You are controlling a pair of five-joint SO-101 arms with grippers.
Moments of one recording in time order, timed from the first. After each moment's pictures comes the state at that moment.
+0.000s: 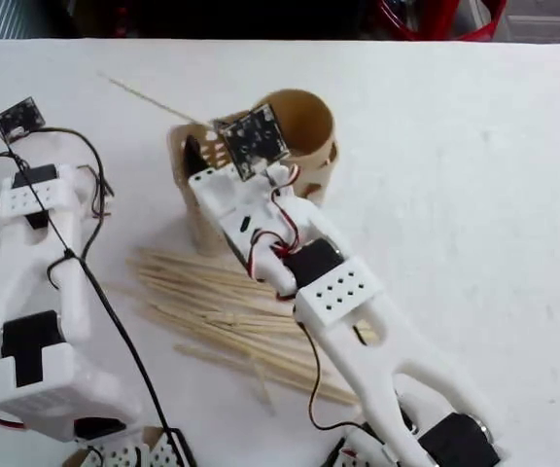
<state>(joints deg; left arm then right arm) -23.2 6.7 19.2 51.7 18.8 -37.8 -23.3 36.5 9.6 2.7</state>
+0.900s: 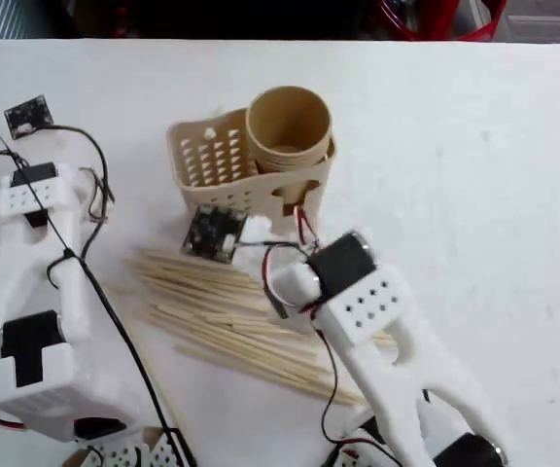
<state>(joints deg) -23.2 6.7 17.9 55.7 12.6 -37.8 -29.4 25.8 89.7 40.5</state>
